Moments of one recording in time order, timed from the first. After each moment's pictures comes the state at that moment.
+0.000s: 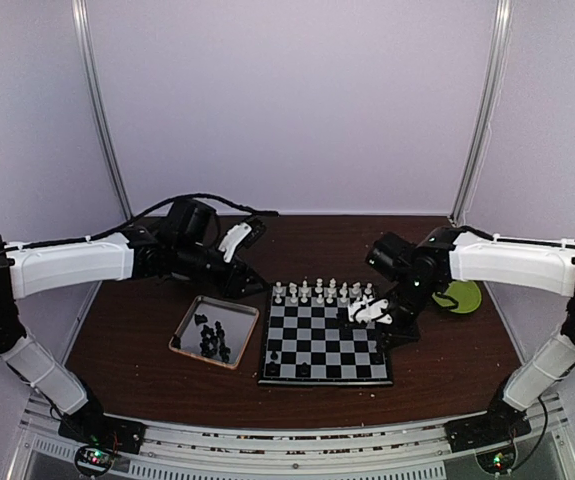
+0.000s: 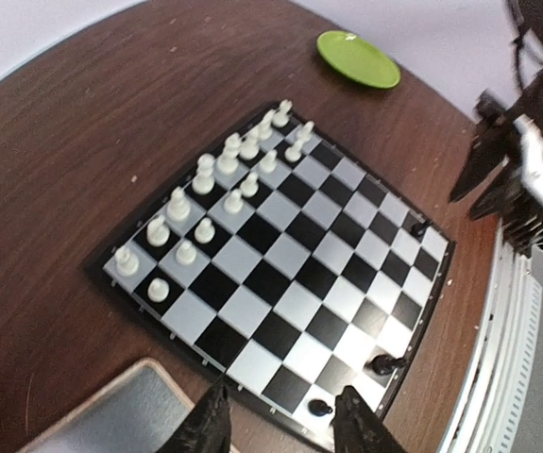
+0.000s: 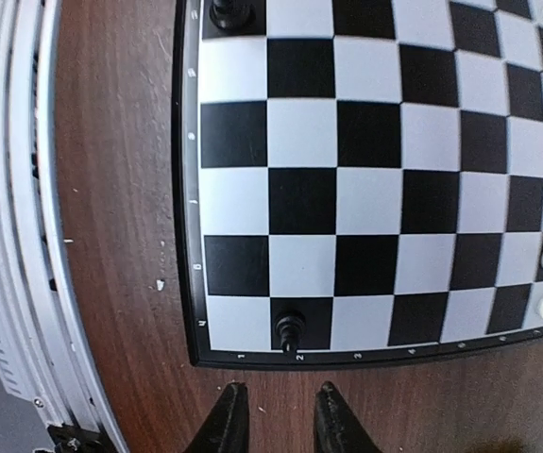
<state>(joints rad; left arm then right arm) -0.73 1.53 1.10 -0.27 0.43 -0.02 0.77 1.54 1.13 -0.99 -0.20 -0.73</state>
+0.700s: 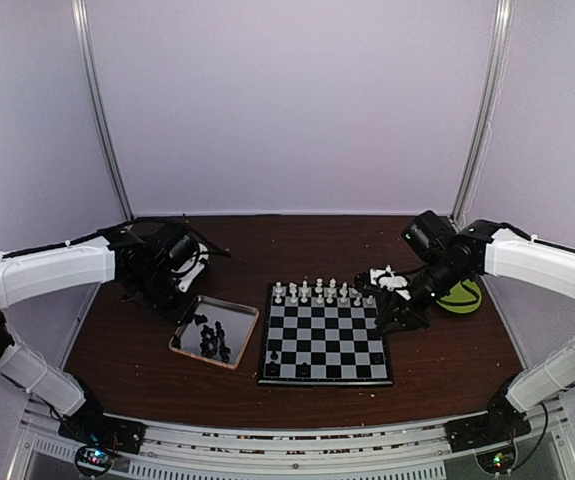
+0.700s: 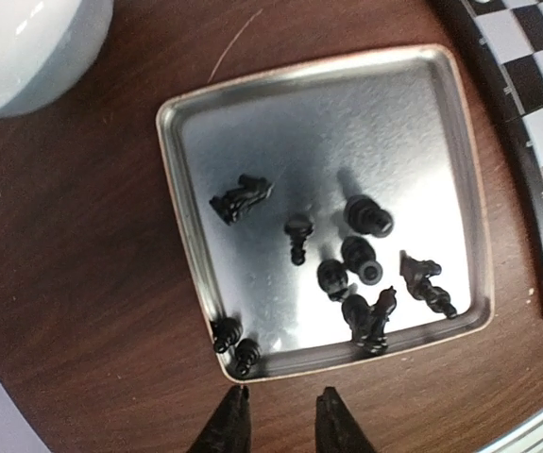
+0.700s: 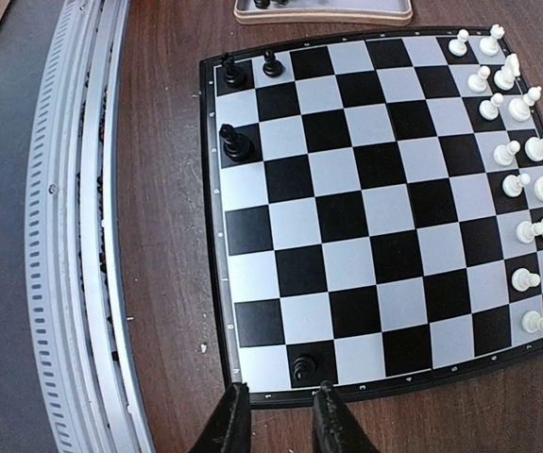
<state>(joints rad) -0.68 1.43 1.05 -0.87 -0.12 -0.17 0.60 1.38 1.06 -0.89 -0.53 -0.67</state>
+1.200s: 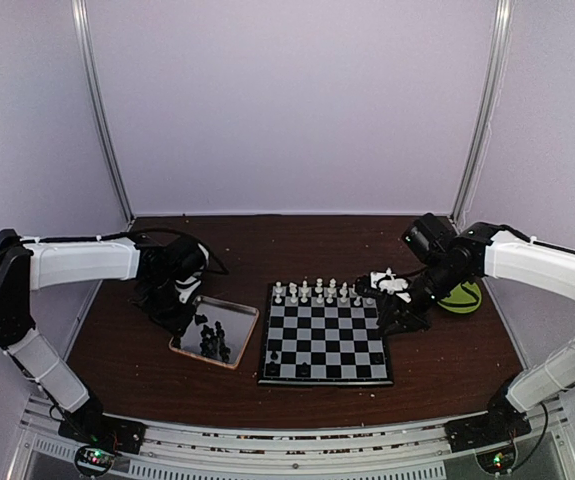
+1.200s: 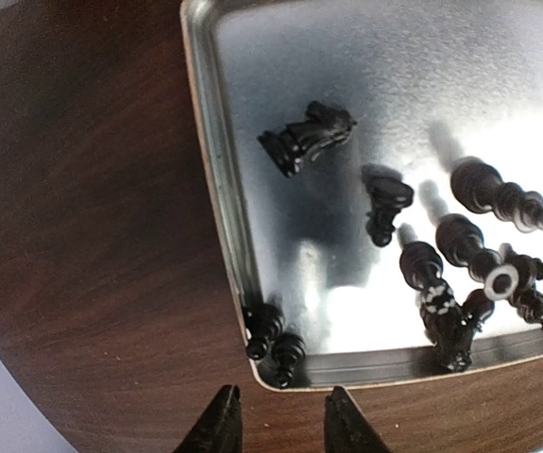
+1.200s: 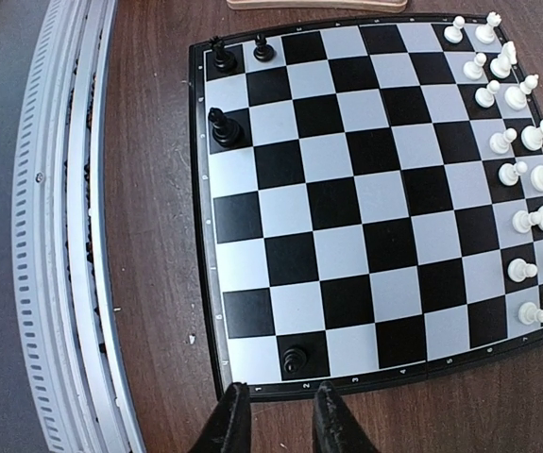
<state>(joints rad) -0.63 1.59 1.05 -0.93 -0.16 -0.21 0.60 1.38 1.04 -0.87 -0.49 -0.68</state>
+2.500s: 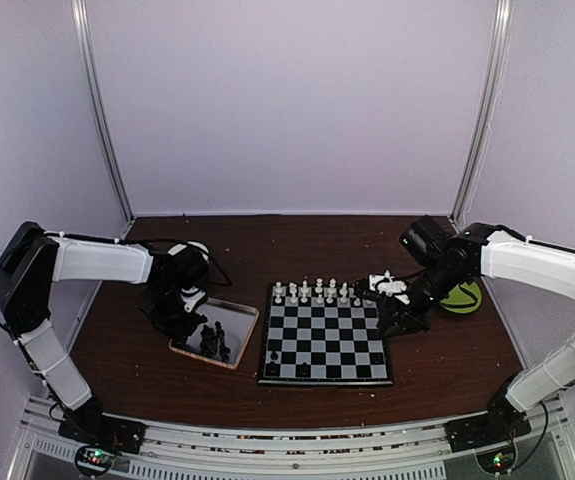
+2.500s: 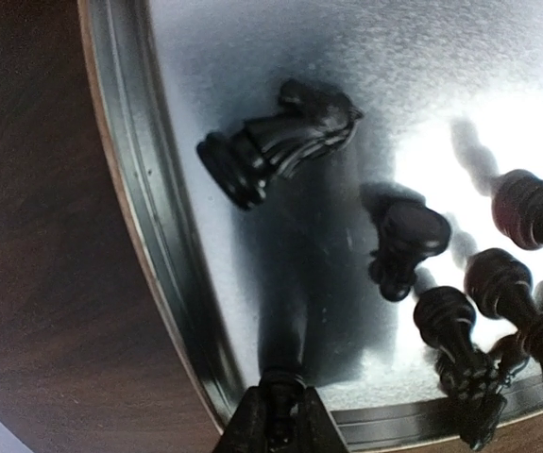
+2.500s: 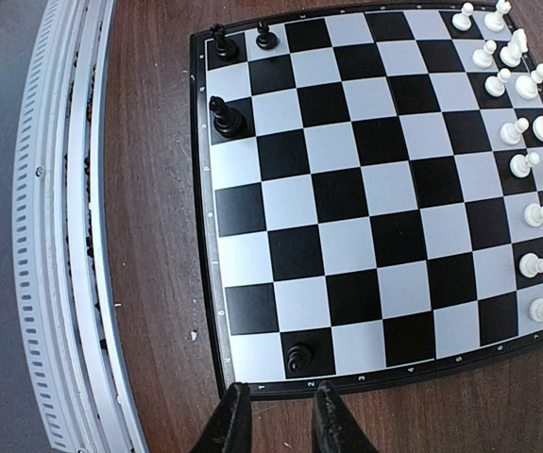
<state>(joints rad) -0.59 1.70 1.01 -0.84 -0.09 -0.17 0.60 1.40 1.04 -0.88 -0.49 -0.69</state>
